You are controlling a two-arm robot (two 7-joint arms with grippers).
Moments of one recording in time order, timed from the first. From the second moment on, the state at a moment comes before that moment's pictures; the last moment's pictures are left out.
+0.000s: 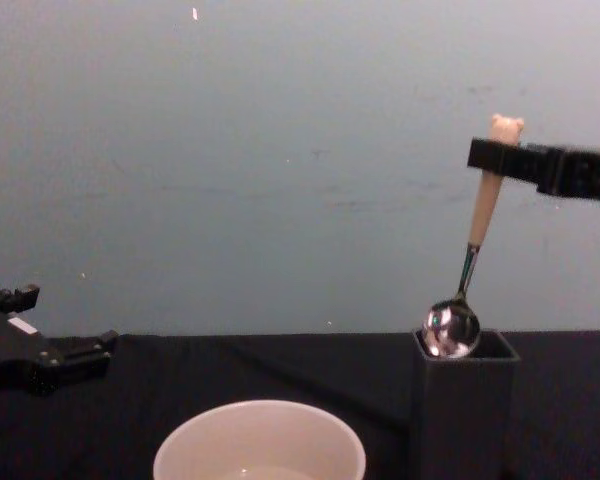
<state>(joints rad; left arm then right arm) -0.20 0.60 0.45 -1.41 -0.25 -0.12 0.03 0.29 0.53 -0.36 -1.63 0.67 0.11 0.42</state>
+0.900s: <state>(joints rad) -0.20 0.60 0.45 -1.41 -0.25 -0.12 0.03 0.31 0.49 -0.42 -1.49 0.59 0.14 0.42</state>
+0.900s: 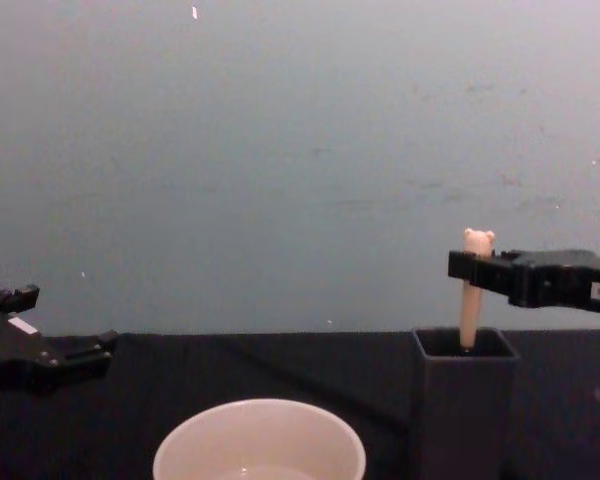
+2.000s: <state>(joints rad) -0.20 0.60 0.45 -1.41 -0.25 -0.12 0.03 0.29 0.50 -0.39 -1.50 0.65 0.22 0.41</state>
